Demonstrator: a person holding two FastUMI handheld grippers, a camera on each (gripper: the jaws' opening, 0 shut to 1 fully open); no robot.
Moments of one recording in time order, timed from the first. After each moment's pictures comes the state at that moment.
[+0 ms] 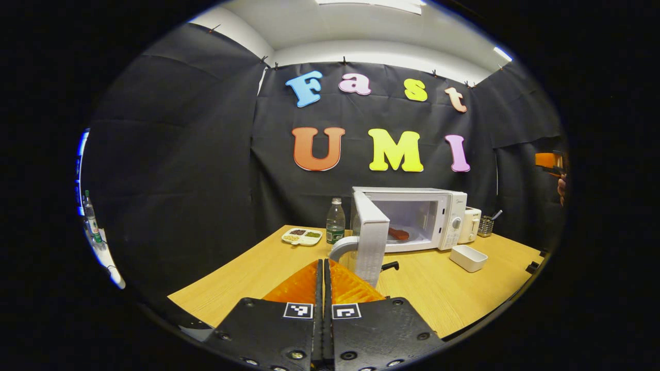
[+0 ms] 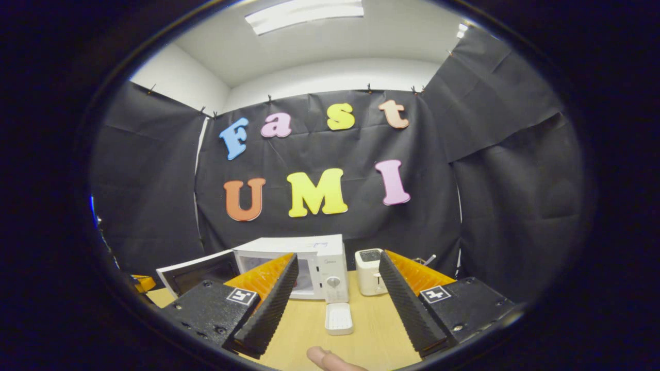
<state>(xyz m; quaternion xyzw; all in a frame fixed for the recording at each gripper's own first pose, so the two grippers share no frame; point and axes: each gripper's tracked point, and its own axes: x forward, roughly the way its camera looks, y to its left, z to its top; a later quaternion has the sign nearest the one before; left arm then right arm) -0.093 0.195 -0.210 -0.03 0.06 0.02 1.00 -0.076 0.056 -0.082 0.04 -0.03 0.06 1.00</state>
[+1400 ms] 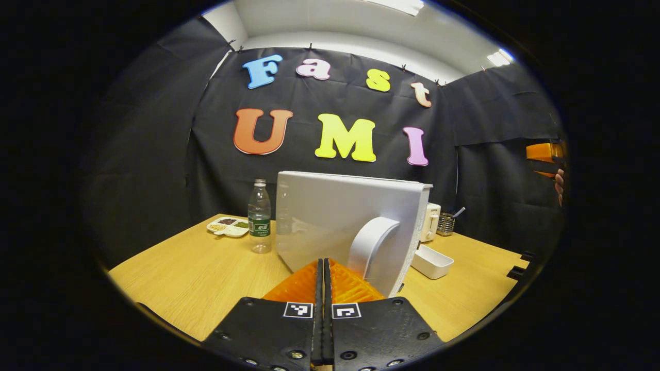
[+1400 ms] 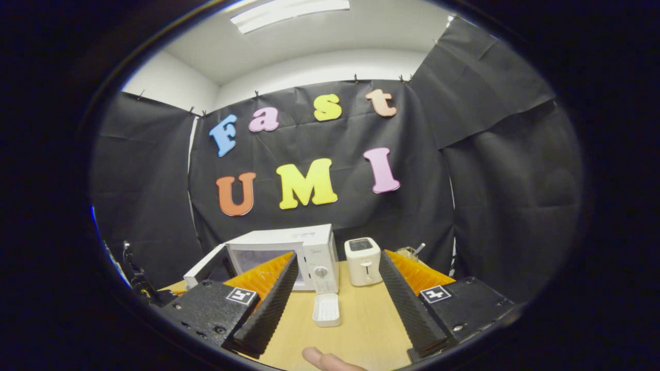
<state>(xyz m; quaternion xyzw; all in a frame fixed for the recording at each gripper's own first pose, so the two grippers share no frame) -0.018 0.045 -0.240 -0.05 0.06 -0.12 0.99 -0.074 0.008 -0.101 0.06 0.00 0.05 1.00</state>
